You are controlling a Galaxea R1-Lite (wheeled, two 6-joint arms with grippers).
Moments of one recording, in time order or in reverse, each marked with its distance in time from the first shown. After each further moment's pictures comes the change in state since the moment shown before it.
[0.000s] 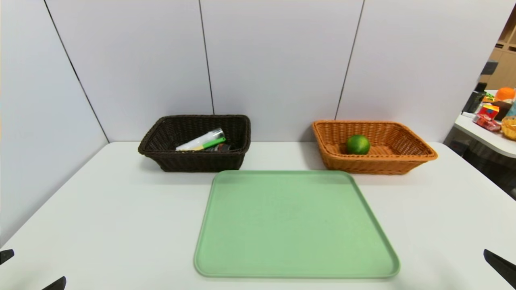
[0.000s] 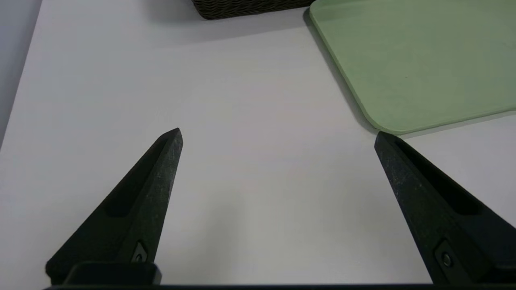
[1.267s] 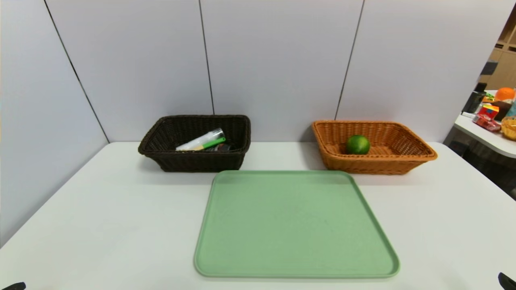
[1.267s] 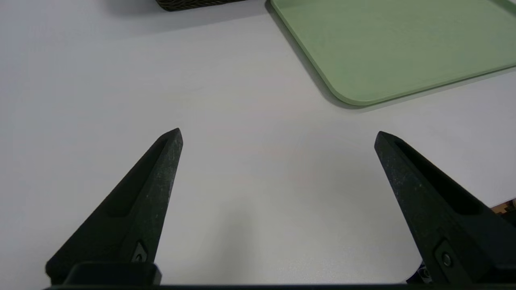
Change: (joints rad) left arm -0.072 -0.183 0.130 0.001 -0.032 -0.031; right arm -0.032 -0.175 0.095 0.001 0.029 -0.001
